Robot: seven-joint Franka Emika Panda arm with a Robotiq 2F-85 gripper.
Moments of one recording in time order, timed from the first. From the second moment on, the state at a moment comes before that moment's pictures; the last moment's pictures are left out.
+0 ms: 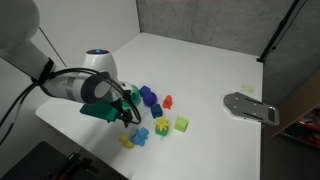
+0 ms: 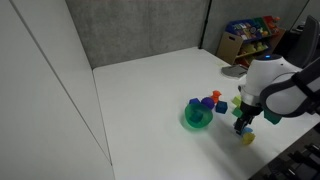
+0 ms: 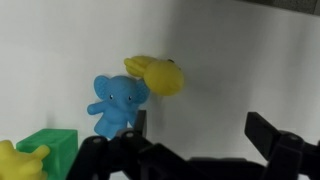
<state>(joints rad) 0.07 0.38 0.01 -2.51 -0.11 2.68 0.03</state>
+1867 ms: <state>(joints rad) 0.14 0.60 -0.06 -2.34 -0.19 2.49 0.07</state>
